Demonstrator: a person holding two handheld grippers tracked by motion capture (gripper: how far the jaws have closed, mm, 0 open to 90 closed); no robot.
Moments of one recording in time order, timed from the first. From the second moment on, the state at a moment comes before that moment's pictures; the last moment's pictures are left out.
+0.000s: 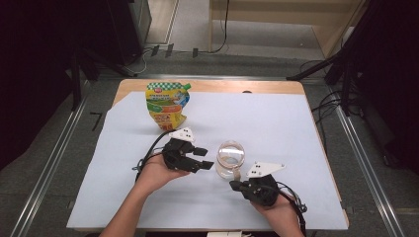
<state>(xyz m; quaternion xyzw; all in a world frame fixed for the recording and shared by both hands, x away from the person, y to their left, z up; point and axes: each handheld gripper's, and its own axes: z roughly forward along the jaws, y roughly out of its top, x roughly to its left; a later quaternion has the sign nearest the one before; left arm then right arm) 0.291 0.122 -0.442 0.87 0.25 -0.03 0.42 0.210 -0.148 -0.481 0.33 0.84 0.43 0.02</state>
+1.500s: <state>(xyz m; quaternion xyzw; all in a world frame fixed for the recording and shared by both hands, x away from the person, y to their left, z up) 0.292 0.122 -0.448 0.87 0.26 -0.03 0.42 0.263 -0.209 -0.489 0.44 0.79 0.42 0.10</state>
